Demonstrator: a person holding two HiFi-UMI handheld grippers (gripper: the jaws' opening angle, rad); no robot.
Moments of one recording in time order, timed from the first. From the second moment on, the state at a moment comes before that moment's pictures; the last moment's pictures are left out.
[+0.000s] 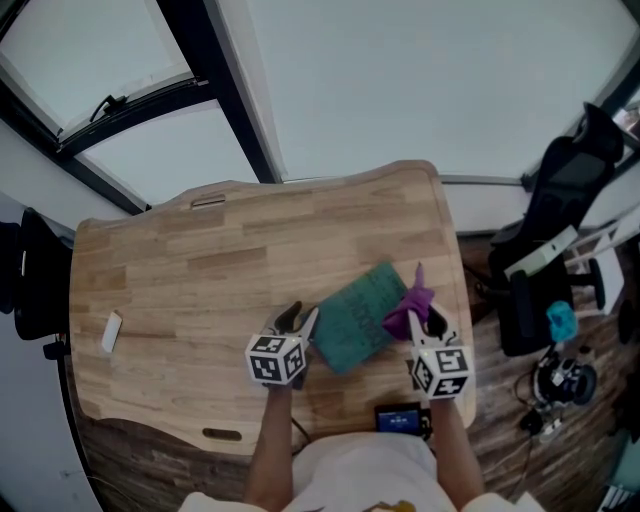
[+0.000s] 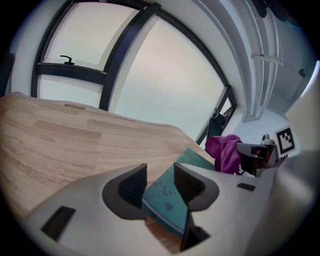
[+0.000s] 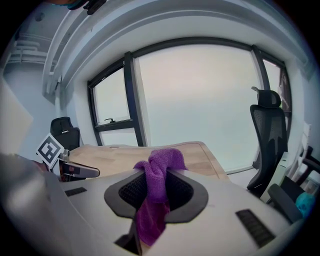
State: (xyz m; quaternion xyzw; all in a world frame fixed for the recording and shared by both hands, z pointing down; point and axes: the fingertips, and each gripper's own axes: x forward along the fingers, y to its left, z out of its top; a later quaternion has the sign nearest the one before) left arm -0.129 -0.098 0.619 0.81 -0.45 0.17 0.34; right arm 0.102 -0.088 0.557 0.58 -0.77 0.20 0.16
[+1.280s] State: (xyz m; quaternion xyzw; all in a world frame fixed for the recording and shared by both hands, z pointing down) left arm -0.135 -0.082 0.650 0.79 -0.45 0.16 0.39; right arm 0.087 -0.120 0.594 0.54 -0.79 0.20 0.22
